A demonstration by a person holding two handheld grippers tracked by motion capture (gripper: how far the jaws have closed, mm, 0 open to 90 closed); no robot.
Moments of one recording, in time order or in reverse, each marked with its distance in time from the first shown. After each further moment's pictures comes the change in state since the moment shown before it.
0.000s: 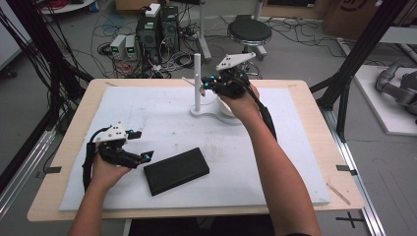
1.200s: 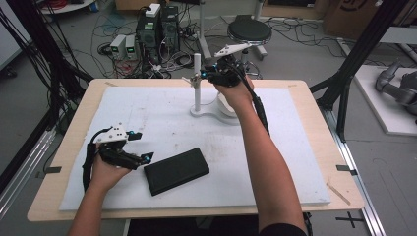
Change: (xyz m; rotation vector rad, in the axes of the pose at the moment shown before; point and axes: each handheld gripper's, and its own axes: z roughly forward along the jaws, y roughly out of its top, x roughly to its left) left arm -0.001 -0.001 0.001 0.015 -0.008 0.011; right arm -0.029 0.003 0.025 0.014 -0.092 0.113
